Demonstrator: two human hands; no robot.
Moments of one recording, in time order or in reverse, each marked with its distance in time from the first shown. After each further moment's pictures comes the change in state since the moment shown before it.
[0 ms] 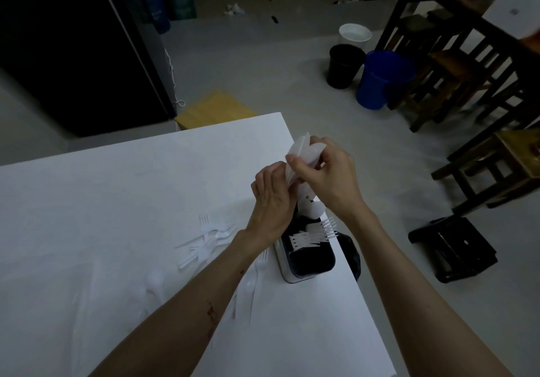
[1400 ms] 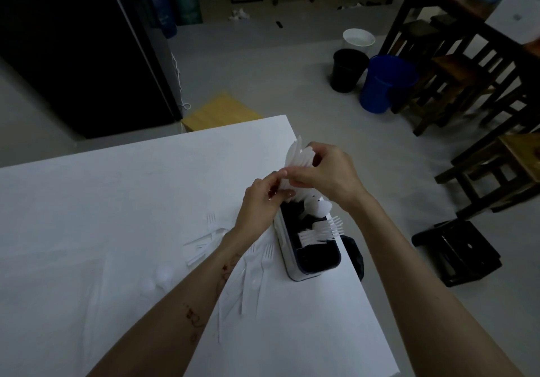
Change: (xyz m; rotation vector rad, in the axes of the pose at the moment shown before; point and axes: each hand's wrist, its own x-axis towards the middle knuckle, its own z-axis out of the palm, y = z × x) left_hand 0.005 -0.006 -0.046 -0.435 -0.254 -0.401; right_hand 0.009 -0.015 -0.001 0.026 -0.251 0.305
